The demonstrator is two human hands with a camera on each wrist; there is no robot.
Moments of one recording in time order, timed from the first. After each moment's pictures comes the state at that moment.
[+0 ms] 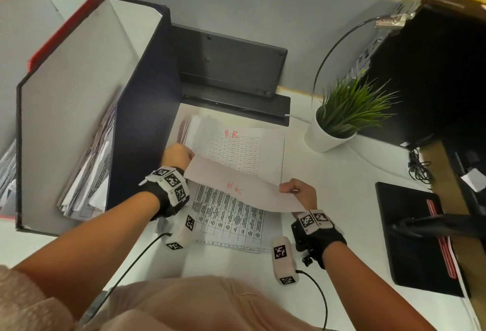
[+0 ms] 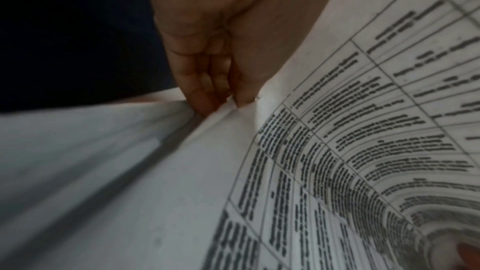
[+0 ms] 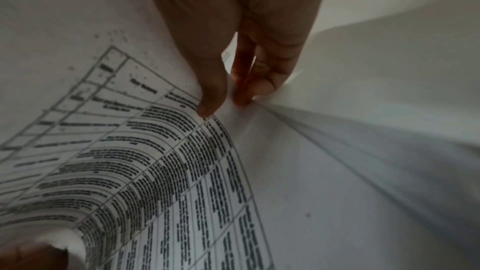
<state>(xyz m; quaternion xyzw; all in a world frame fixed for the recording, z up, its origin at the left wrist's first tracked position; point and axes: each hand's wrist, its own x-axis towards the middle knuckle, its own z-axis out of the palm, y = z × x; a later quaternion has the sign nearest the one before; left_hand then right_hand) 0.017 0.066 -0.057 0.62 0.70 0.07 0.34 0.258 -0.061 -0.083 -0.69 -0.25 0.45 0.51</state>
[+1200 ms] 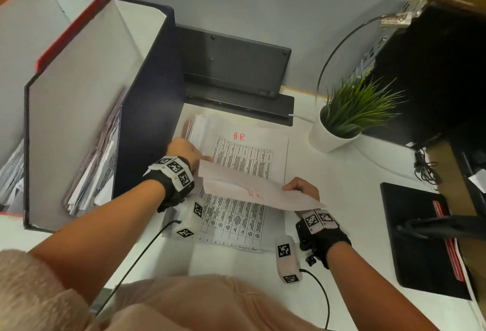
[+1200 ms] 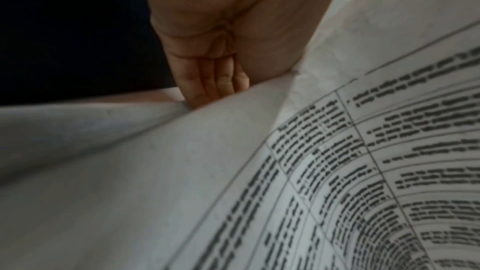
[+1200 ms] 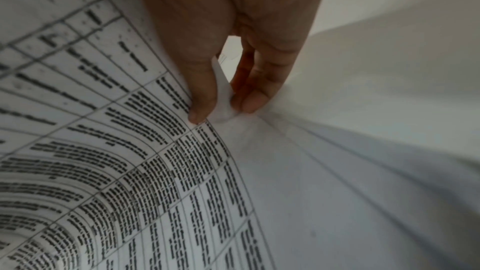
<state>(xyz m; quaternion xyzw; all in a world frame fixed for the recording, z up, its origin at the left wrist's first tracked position) 0.022 0.065 -0.040 0.53 0.72 0.13 0.44 0.256 -0.057 -0.074 -0.69 -0.19 0.49 0.50</state>
